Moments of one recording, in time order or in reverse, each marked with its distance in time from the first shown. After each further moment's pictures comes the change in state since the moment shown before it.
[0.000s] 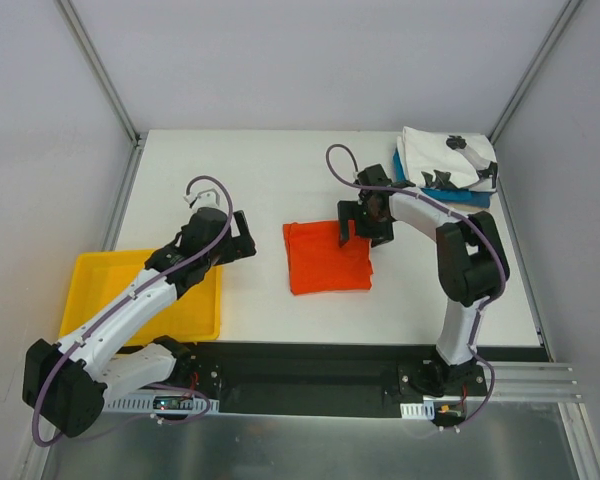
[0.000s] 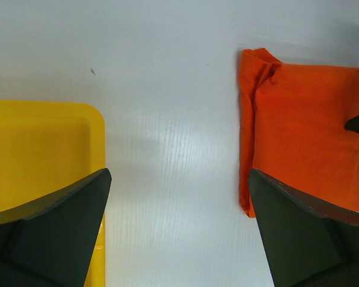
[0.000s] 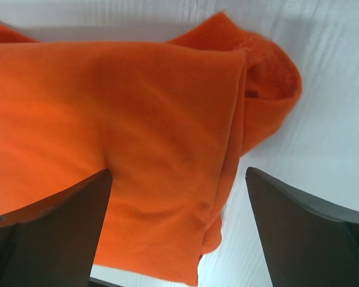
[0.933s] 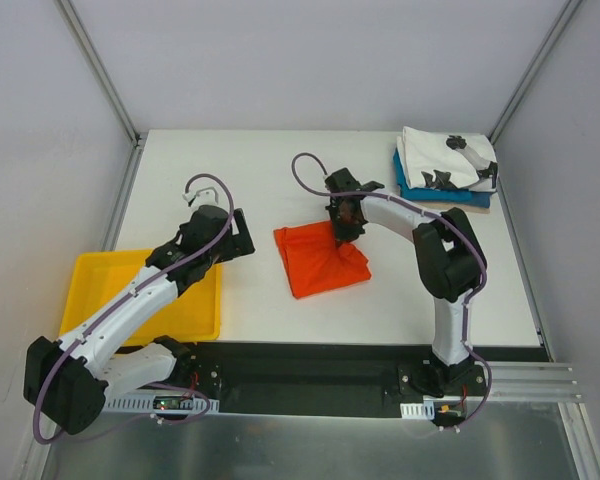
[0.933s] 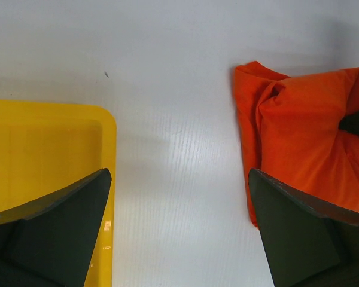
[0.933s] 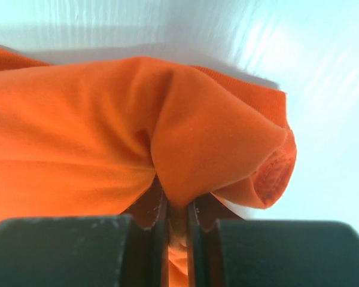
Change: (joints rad) left arm 0.000 0.040 0.023 -0.026 -0.031 0.001; right arm 0.154 0.147 0.129 -0.015 0.136 -0.008
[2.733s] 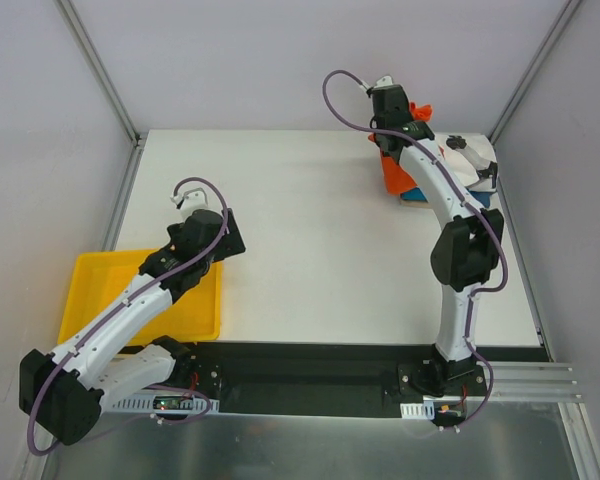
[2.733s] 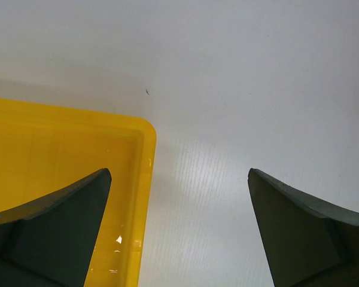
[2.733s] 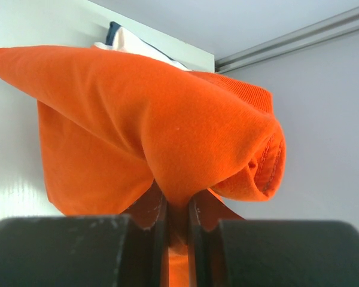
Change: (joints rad) left arm 0.000 -0.083 -0.026 -0.012 -0.155 0.025; right arm -0.208 0.030 0.566 0.092 0.679 -0.721
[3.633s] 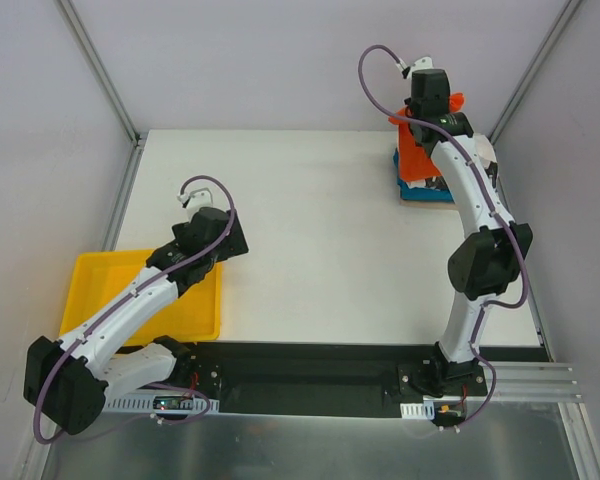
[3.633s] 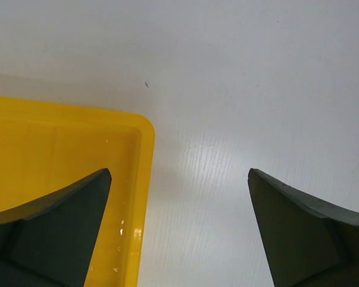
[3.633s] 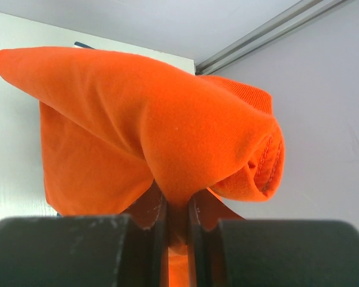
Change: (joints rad) left arm 0.000 0.069 0.013 -0.003 0.015 -0.001; right arm -0.121 -0.121 0.006 -0.026 -0.115 0.035
